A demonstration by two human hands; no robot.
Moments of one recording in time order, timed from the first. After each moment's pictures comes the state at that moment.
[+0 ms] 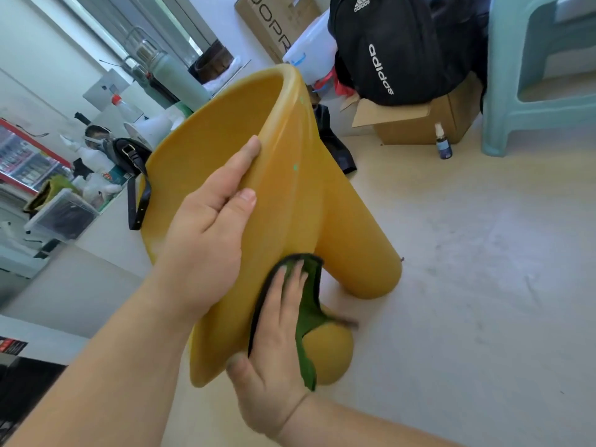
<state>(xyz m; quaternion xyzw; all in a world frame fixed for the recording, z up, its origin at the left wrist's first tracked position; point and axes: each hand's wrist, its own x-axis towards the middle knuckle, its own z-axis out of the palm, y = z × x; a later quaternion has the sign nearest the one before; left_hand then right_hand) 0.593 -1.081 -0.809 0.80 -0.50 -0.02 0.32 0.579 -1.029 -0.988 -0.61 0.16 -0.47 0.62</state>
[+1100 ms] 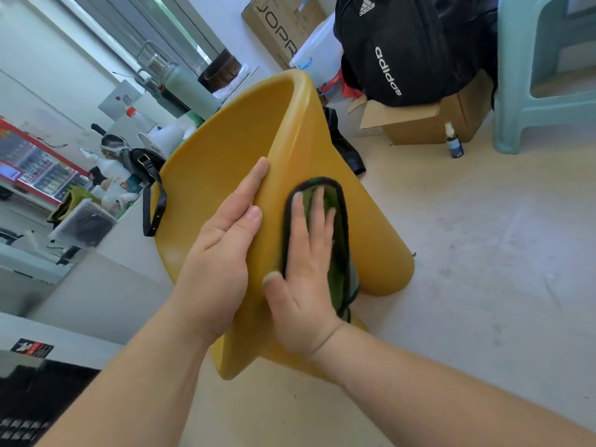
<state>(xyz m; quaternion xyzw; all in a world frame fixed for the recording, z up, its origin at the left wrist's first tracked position) 0.592 -1.075 -0.814 0.78 -0.44 -0.14 0.43 0.576 -1.105 -0.941 -0.60 0.18 -0.53 0.57</state>
